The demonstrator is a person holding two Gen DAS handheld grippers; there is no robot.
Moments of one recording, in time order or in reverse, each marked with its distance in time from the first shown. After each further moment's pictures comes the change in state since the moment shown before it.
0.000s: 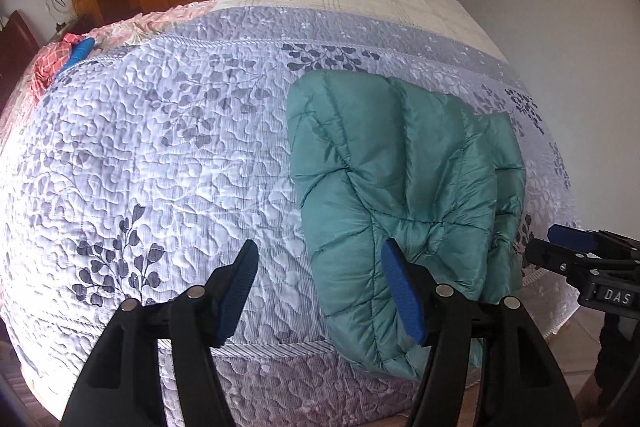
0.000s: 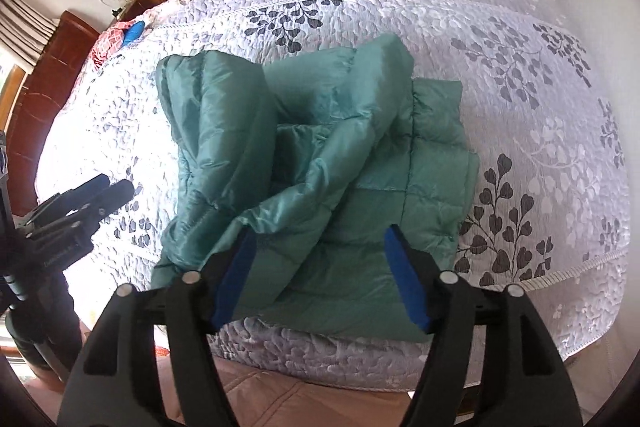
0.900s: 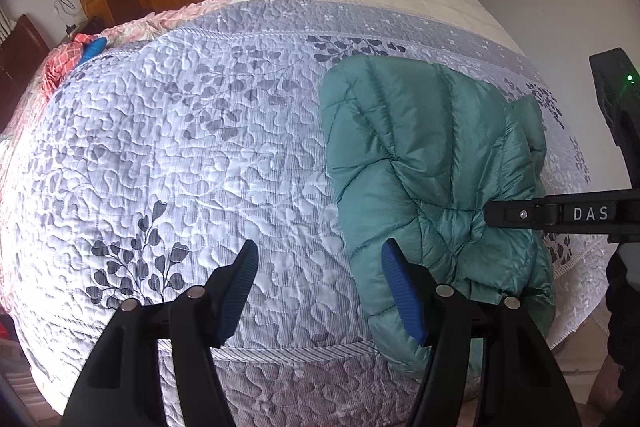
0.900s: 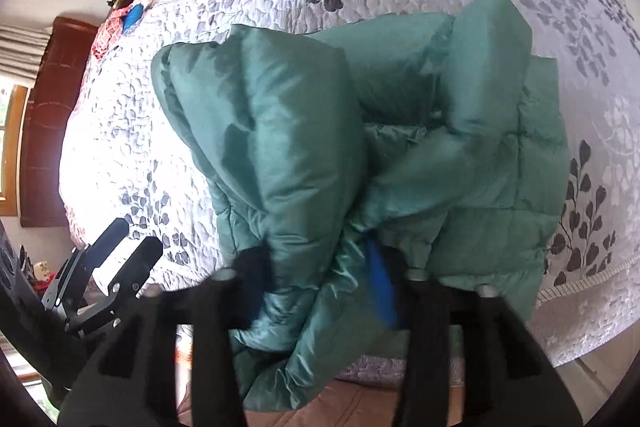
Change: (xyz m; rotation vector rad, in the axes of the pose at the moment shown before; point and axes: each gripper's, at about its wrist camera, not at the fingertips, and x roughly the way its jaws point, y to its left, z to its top) left arm 0.013 0.025 -0.005 0.001 0.009 0.052; right arm 0.063 0.037 0.049 0.076 0.185 0.122
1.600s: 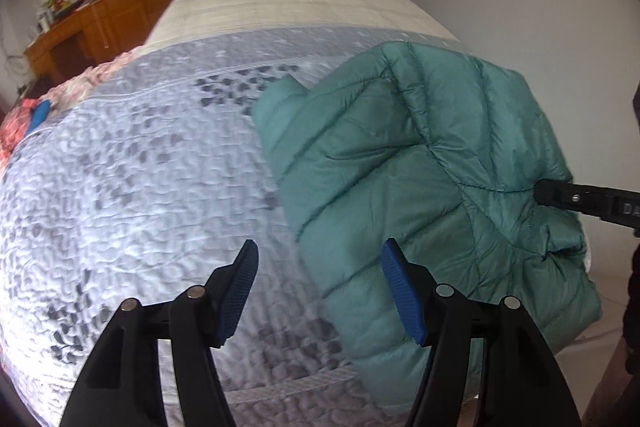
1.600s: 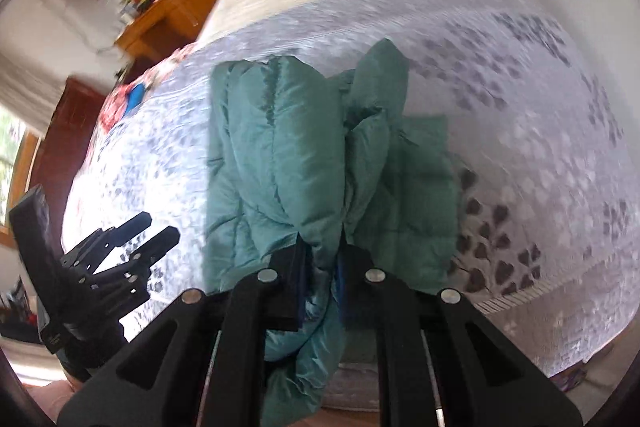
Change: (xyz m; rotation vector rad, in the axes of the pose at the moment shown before) left arm 0.017 -0.126 0.022 0.201 -0.075 -0.076; right arm -0.095 -0.149 -0.052 0.114 -0.309 0.005
